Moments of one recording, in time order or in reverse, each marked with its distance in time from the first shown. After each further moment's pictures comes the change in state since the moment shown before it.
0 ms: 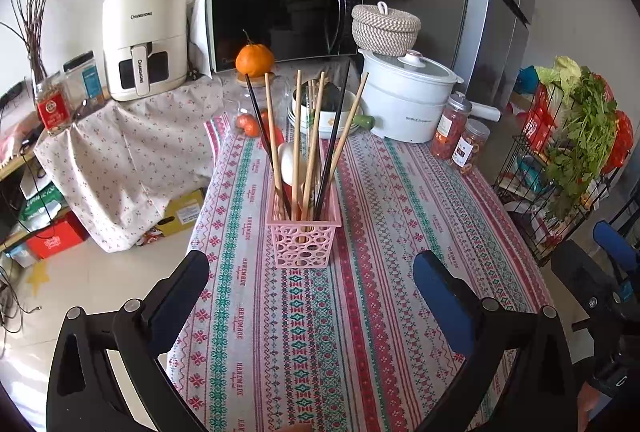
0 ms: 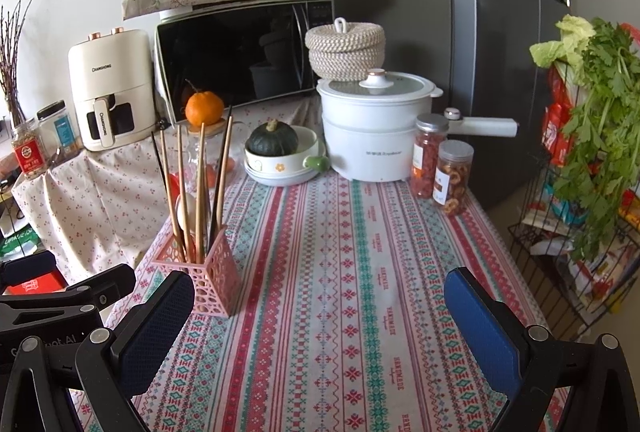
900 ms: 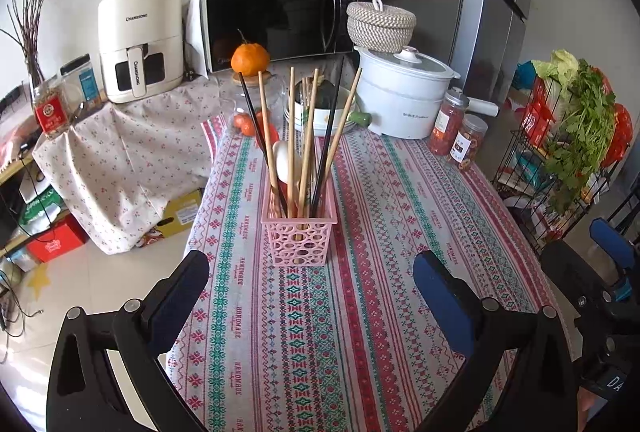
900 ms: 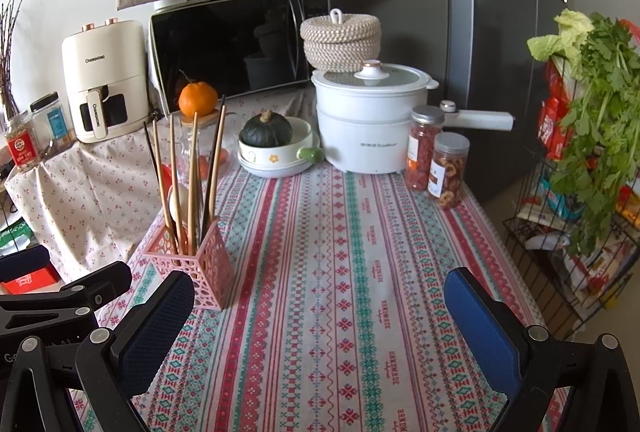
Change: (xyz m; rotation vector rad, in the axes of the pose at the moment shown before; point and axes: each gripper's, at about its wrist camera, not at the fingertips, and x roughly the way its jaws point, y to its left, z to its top) left arm 0.001 -0.006 -0.002 0.013 0.002 -0.002; right arm 0.005 -0.001 -0.002 -0.005 0.022 -0.019
